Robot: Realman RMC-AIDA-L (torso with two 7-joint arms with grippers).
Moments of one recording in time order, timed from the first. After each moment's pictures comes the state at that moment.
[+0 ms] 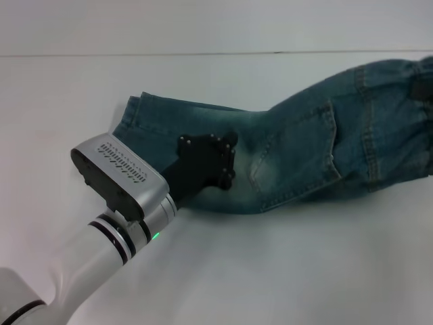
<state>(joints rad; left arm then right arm) -0.72 -2.18 0.33 -0.28 1.48 1.08 -0.03 0.48 2.01 -0.37 -0.94 -2.02 -1.80 2.04</state>
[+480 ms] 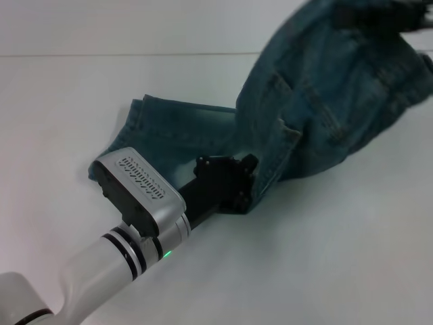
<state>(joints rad) -0.72 -2.18 0.33 -0.33 1.57 1.03 -0.04 0.74 1.99 -0.55 -1.06 -2.03 -1.78 2.13</state>
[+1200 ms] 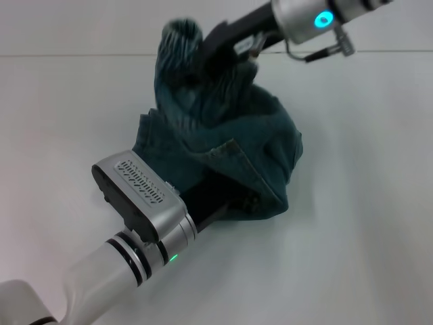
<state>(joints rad) -0.71 -2.18 0.30 -0.36 1.60 1.09 -0.04 1.08 2.08 -1.04 -0.82 -2.20 -1.40 2.10</state>
